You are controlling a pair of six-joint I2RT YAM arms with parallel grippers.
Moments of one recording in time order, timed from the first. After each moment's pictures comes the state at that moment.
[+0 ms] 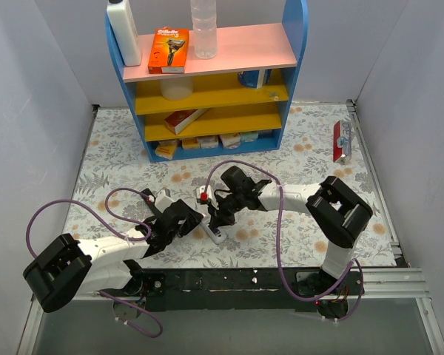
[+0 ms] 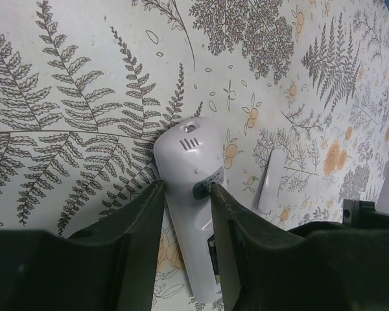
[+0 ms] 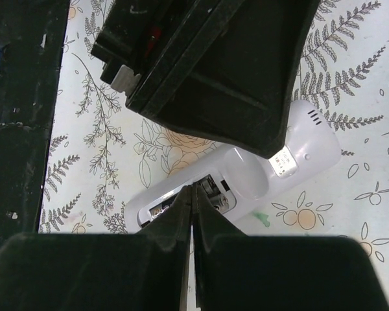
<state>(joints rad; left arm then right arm) -0.81 1.12 0.28 0.14 -0.35 -1.30 0.90 1.79 1.00 -0.11 -0.75 -0.47</state>
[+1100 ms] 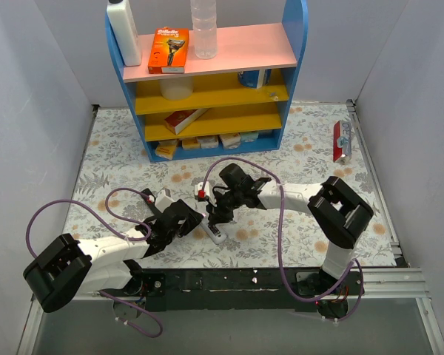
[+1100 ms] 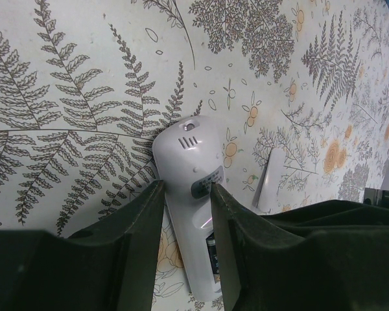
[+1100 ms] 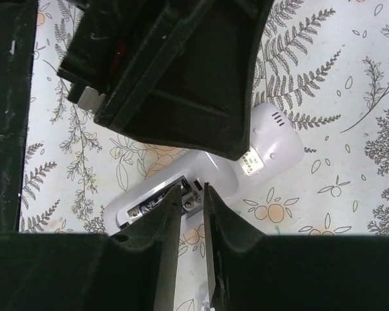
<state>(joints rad) -0.81 1.12 0.28 0.14 -0.34 -1.30 0.90 1.78 1.03 -0.12 -0.68 -0.47</state>
